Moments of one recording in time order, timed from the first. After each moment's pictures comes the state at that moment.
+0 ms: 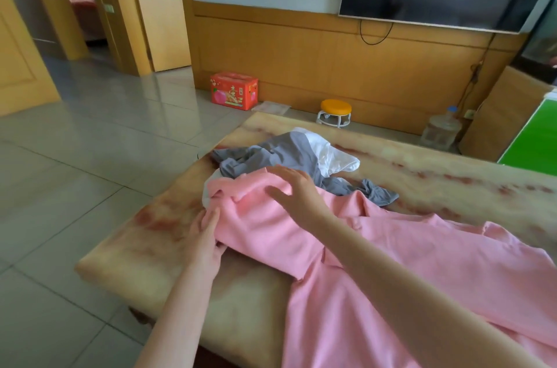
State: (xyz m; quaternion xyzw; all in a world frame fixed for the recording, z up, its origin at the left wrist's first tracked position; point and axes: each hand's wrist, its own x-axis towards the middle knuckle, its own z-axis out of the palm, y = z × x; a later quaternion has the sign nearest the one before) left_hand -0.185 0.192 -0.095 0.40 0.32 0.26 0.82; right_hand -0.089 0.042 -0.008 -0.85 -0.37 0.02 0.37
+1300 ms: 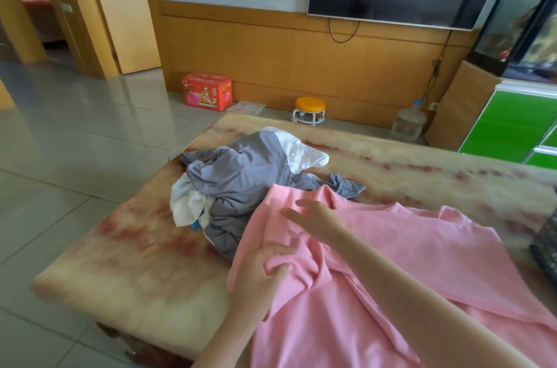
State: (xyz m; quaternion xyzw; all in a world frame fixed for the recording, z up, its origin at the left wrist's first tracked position) left_hand -0.208 0.049 -0.074 0.79 0.15 0.13 0.57; right_hand -0.076 -0.044 -0.027 -0.91 -0.16 0.16 0.33
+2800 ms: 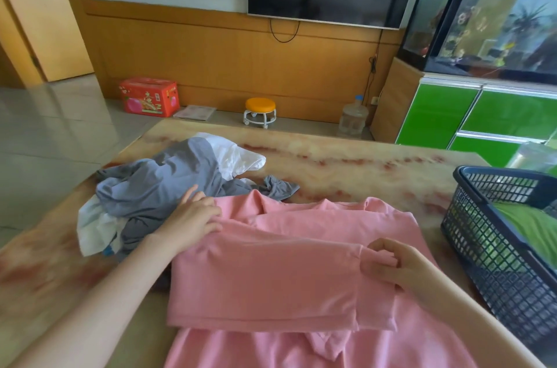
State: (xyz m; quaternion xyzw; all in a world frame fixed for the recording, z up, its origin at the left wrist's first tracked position) left_hand -0.068 0.088 -0.051 1.00 -0.08 0.05 0.01; right_hand -0.109 -0.304 -0.014 -0.80 -0.05 0.18 0.57
